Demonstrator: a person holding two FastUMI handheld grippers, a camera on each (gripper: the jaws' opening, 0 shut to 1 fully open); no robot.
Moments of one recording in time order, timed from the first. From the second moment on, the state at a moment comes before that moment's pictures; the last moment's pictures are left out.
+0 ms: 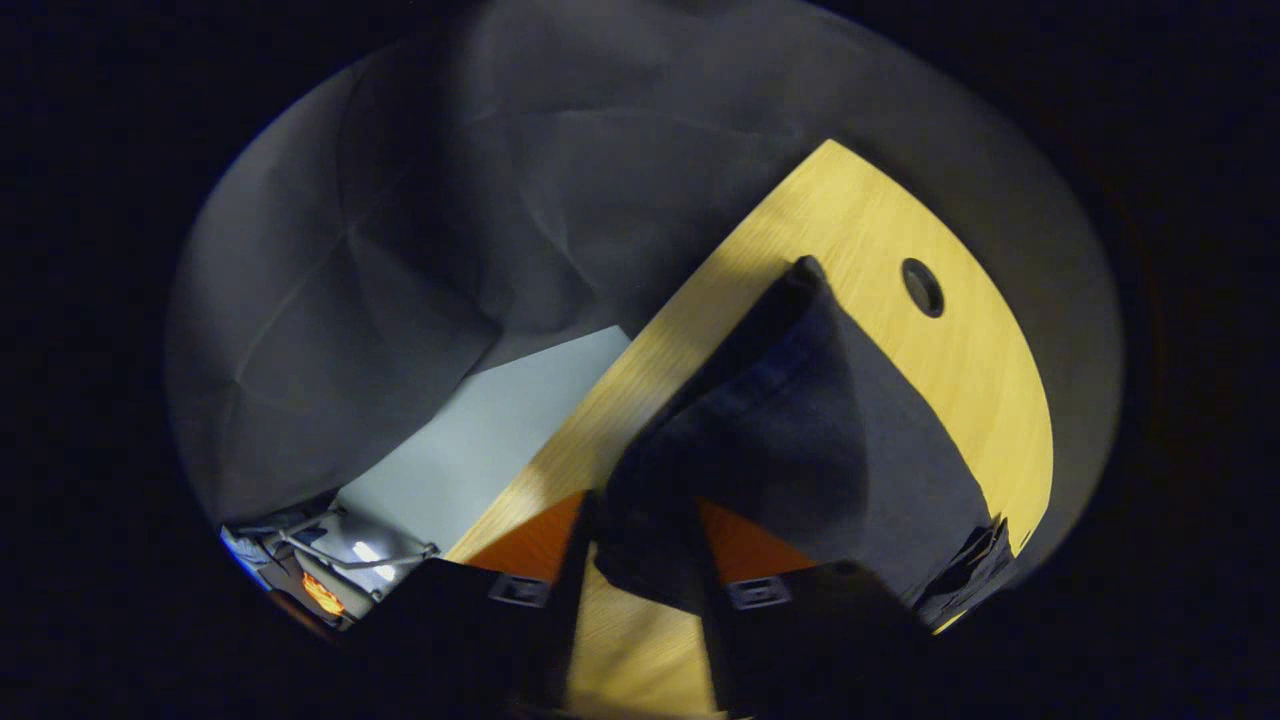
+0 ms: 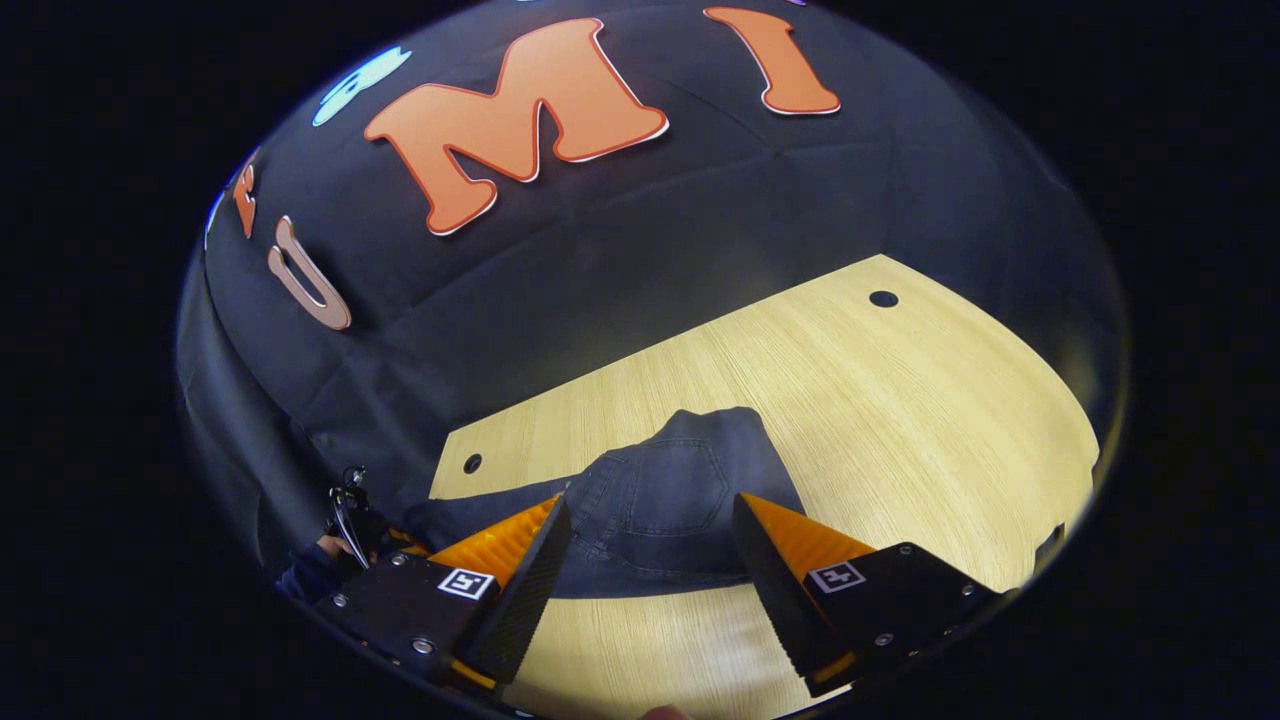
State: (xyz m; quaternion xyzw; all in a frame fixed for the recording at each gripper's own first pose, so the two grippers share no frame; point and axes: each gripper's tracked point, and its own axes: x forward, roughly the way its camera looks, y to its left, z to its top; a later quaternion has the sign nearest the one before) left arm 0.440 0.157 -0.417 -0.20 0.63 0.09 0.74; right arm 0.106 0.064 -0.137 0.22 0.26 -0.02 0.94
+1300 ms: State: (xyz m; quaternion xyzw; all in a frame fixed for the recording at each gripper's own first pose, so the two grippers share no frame) left arm 0.400 0.072 -0.155 -0.21 0.35 -0.12 0.91; right arm 0.124 0.036 -0.109 0.24 0.25 0.04 0.94
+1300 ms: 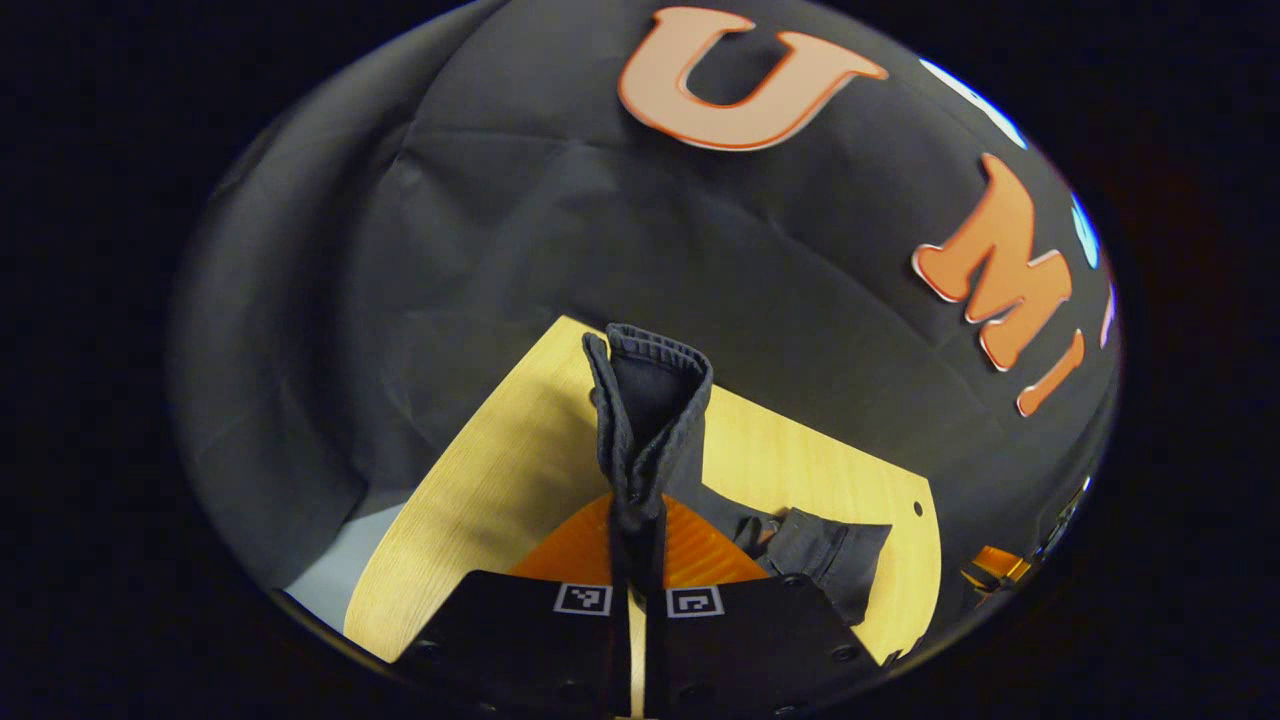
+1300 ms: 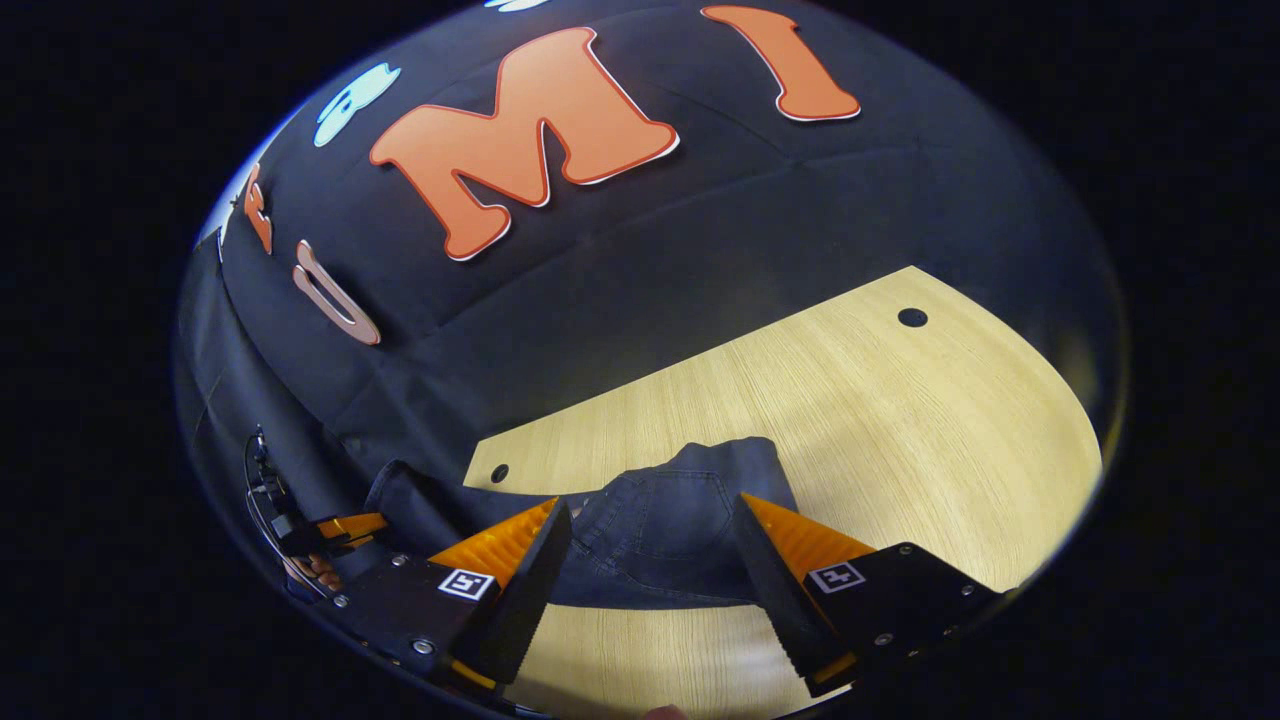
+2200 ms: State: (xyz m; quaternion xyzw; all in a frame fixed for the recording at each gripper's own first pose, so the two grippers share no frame) left arm 0.357 -0.115 -0.045 -0.14 0.29 -0.25 0.92; right arm 0.123 -0.012 -0.109 0.16 0.22 0.05 0.96
